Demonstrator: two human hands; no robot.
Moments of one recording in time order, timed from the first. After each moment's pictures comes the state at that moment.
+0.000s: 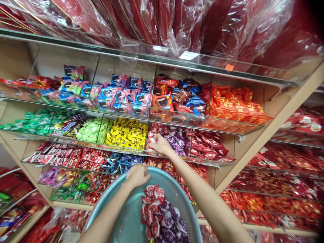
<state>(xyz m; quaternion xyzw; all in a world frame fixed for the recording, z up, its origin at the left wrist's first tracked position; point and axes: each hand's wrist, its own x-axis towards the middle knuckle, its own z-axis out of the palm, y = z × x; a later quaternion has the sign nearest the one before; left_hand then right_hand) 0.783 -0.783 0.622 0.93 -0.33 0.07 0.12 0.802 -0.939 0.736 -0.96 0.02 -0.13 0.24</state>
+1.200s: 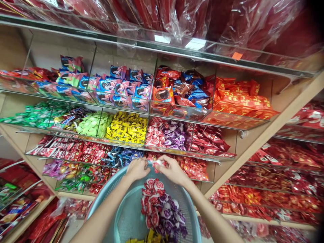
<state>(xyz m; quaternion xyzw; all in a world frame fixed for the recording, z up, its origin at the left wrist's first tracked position) 0.782 -0.785 0.623 0.93 -0.34 0.07 0.10 0.695 -0.952 0.677 -0.90 -0.09 -0.12 0.41</state>
